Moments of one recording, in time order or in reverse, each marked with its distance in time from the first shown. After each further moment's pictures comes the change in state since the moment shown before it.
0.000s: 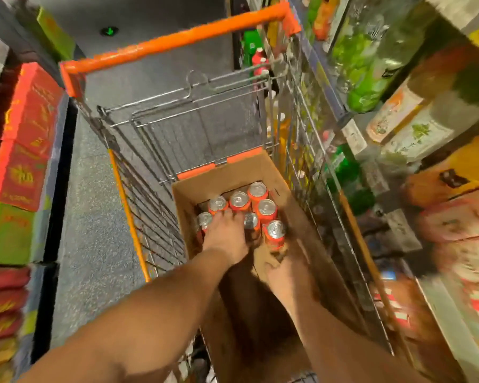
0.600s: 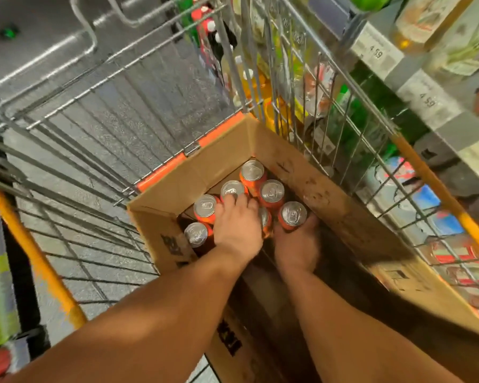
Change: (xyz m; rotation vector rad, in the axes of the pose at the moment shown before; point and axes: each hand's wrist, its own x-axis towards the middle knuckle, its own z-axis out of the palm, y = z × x) left_hand 0.102 -0.023 0.084 0.207 0.112 0.278; right_hand 0.105 -0.017 0.105 0.390 0.459 0.356
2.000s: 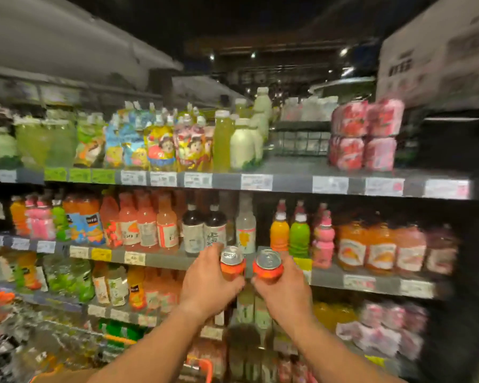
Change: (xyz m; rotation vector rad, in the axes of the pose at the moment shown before) left_hand -0.442 0.331 -0.413 -0.644 0.377 0.903; right_hand -0.371 0.099 -0.624 0.331 0.872 -0.229
